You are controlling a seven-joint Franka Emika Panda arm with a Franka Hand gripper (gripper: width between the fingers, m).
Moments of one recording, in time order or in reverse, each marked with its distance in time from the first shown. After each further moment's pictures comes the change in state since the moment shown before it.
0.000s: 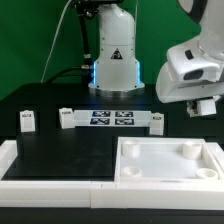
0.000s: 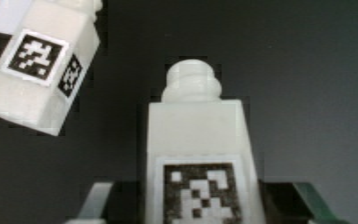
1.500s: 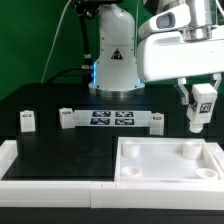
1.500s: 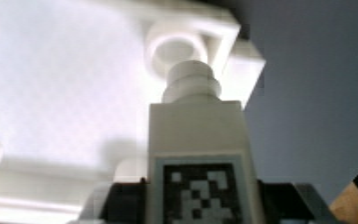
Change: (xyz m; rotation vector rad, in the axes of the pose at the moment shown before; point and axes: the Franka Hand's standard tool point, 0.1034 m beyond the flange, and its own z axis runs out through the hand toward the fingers) arm 0.063 0.047 -0.084 -0.058 0.742 -0.097
